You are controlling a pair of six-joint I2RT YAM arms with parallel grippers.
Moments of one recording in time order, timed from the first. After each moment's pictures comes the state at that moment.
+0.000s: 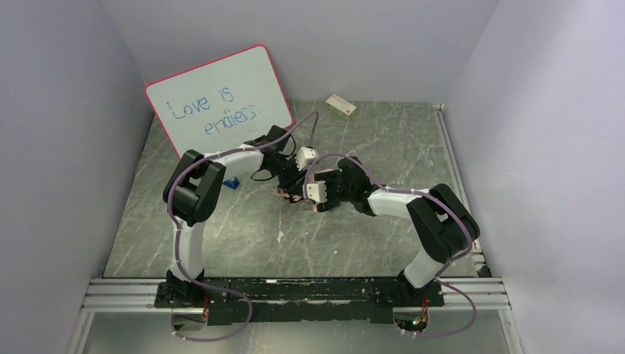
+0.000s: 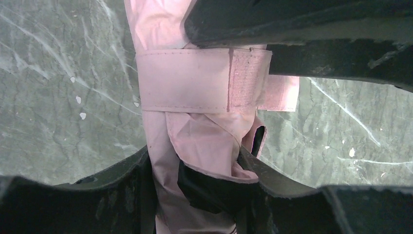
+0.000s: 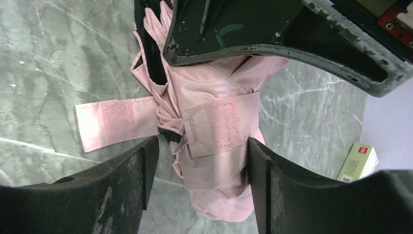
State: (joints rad) left arm -0.55 2.06 1.36 -0.38 0.65 0.53; right arm 0.56 1.65 0.71 0.25 -0.42 -1.21
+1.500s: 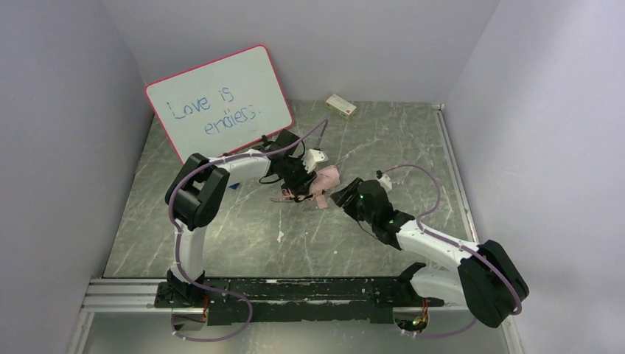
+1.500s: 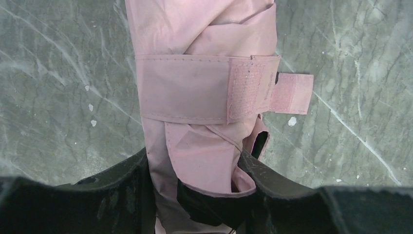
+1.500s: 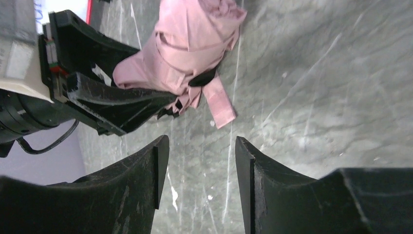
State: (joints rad) left arm -0.63 2.04 1.34 -0.30 0.44 0.43; right arm 0.60 1.13 0.41 0.14 0.17 1.08
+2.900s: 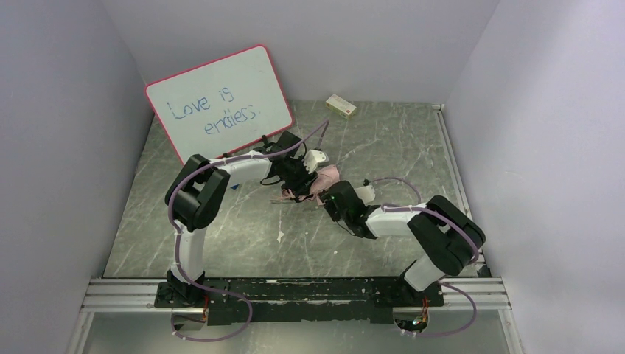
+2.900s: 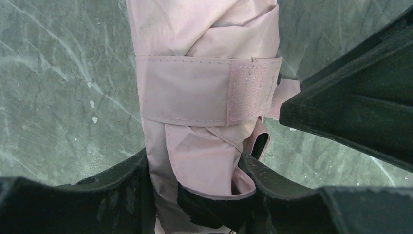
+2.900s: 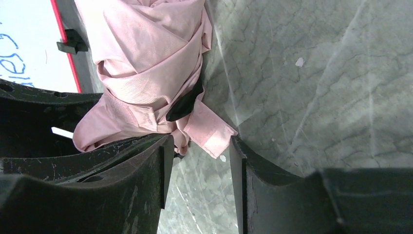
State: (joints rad) left arm -0.65 2.03 1.33 -0.28 0.39 0.39; right arm 0.75 1.55 0.53 0.27 0.36 1.54
